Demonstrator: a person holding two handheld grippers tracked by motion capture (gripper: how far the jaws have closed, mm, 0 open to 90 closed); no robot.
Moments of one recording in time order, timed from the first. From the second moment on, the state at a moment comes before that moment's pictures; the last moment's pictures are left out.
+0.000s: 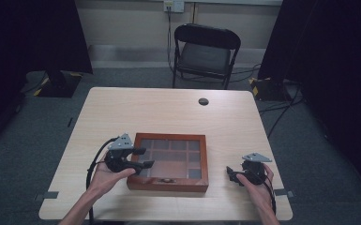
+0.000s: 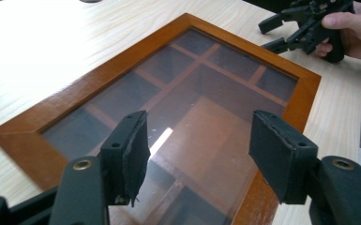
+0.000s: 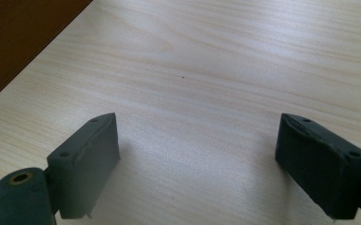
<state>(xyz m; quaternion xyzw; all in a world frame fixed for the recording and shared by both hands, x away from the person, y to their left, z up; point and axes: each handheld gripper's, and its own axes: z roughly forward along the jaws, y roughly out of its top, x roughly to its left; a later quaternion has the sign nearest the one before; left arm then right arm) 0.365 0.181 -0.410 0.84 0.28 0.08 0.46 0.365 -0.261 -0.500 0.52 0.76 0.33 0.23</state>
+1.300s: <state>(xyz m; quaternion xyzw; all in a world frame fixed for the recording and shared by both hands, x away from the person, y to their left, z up) 0.353 0.123 -0.437 0.89 0.16 0.00 0.43 0.365 -0.261 -0.500 0.52 0.75 0.33 0.23</state>
